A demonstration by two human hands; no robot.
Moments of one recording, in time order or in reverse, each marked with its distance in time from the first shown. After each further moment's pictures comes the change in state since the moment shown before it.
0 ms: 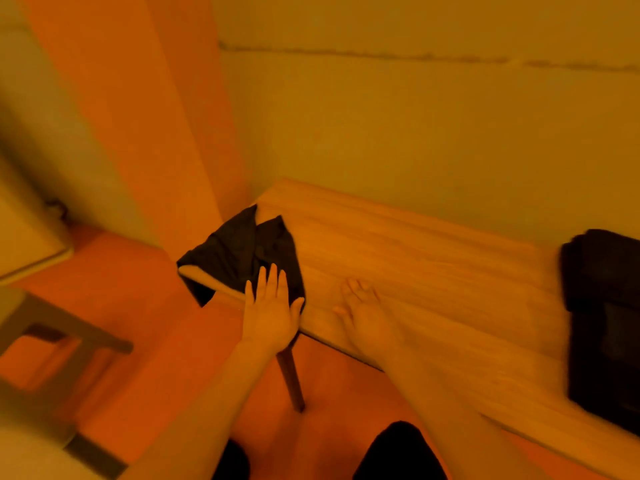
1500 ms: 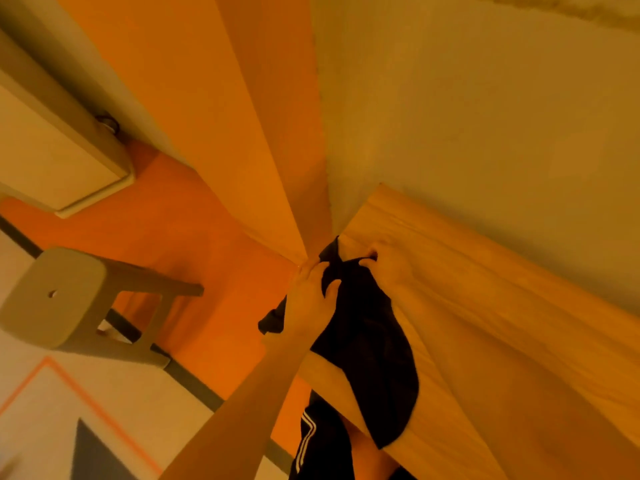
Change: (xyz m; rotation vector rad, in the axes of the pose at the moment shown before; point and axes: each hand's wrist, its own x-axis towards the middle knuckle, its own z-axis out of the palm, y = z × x) left_hand 0.197 -0.120 -0.062 -0.566 -0.118 -0.259; right_hand 0.335 -0.071 -0.001 0.376 -0.270 0.284
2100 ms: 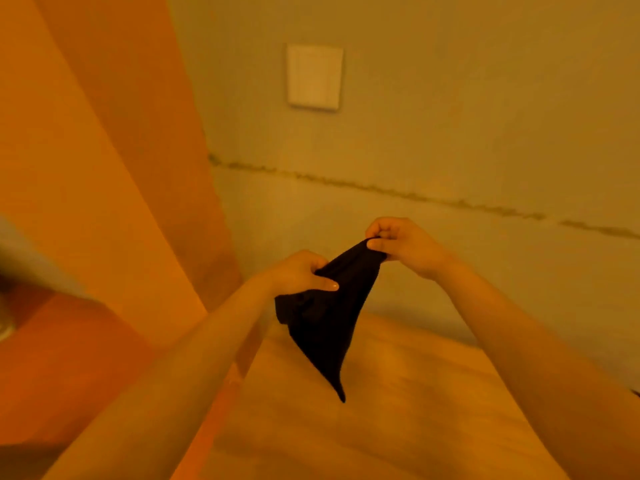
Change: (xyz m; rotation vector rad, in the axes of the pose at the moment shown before) left_hand 0.092 0.231 -0.131 -0.055 -0.691 0.405; right_hand -0.122 -0.048 -0.312 0.520 0.143 -0.233
